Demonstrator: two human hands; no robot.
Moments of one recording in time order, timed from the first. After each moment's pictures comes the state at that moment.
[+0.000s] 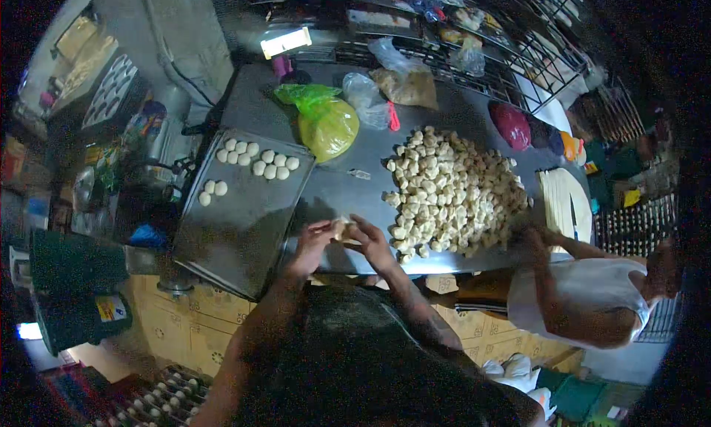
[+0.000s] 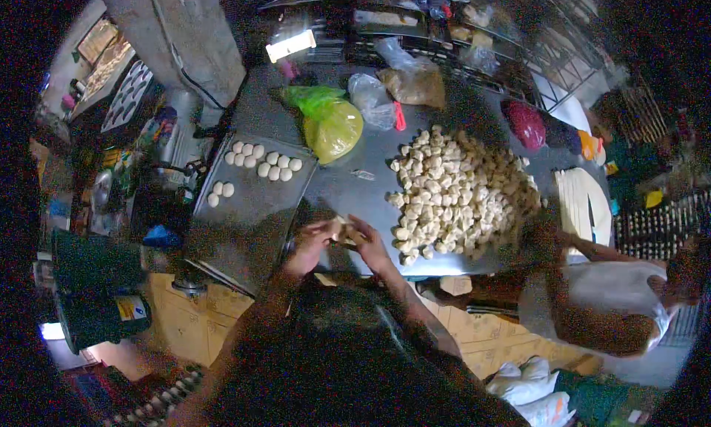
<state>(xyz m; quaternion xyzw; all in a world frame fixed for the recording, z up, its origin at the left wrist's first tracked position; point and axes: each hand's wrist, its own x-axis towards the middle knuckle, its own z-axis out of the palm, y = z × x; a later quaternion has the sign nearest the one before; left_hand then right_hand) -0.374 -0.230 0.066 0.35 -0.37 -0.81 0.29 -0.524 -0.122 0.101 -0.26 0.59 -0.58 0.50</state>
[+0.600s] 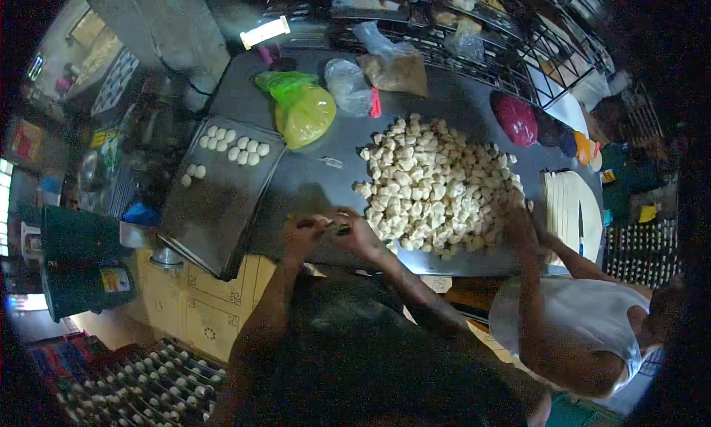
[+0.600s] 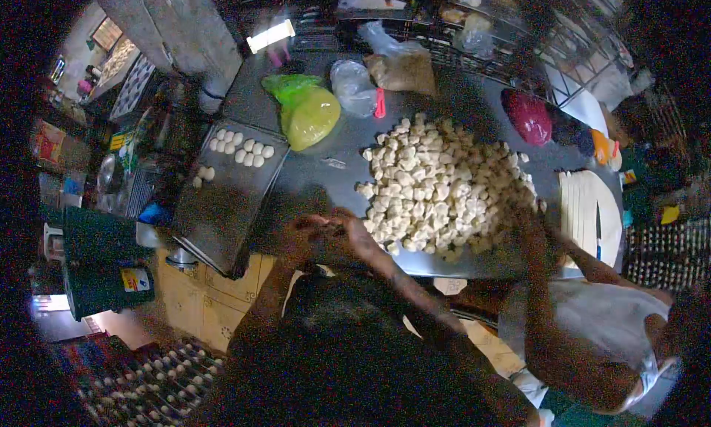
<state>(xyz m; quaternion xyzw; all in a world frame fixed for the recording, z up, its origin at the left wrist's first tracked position) -0.440 -0.166 0.067 0.48 -0.61 -0.57 0.26 -0.623 -0.092 0.110 -0.64 0.56 -0.46 0.25</state>
